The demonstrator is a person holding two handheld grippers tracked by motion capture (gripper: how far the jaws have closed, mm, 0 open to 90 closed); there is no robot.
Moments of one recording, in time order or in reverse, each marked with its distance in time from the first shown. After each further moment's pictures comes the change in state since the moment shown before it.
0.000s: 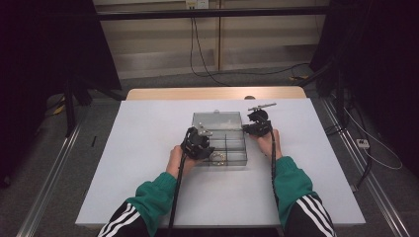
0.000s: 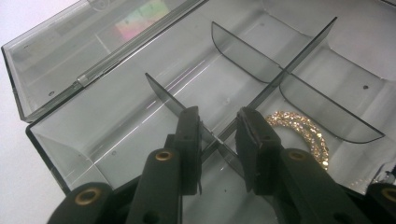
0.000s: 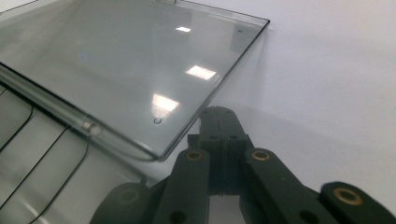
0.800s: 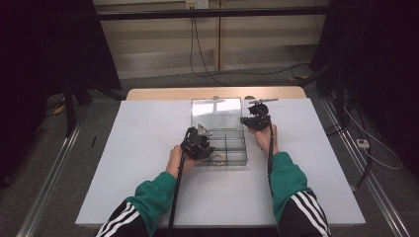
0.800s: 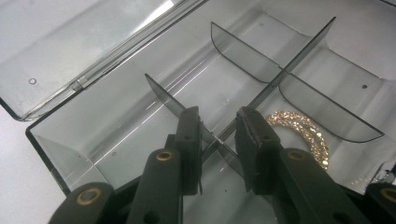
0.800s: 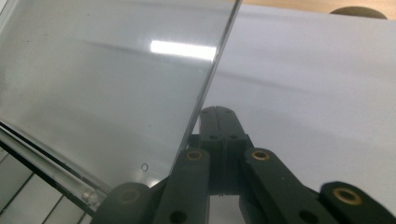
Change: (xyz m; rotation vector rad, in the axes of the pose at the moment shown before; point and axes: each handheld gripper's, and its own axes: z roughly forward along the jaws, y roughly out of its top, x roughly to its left) left arm 0.000 0.000 0.000 -0.002 0.003 0.009; right arm -0.004 0.017 0.001 -0.093 0.001 0.062
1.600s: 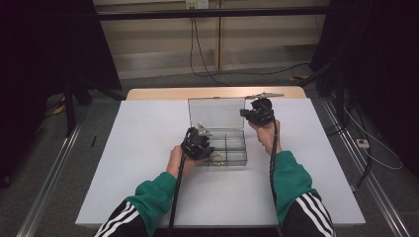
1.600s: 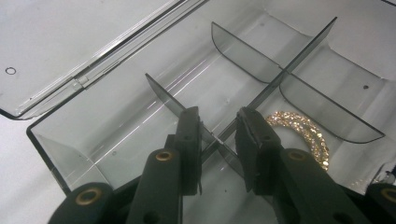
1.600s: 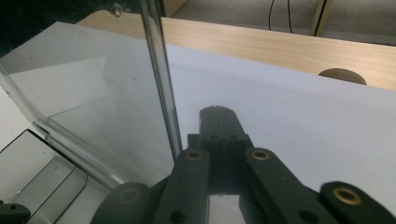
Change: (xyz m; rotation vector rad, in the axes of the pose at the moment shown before) left arm -0.001 0.000 0.000 0.004 0.005 0.000; right arm 0.014 0.017 -0.033 -0.127 0.026 -0.053
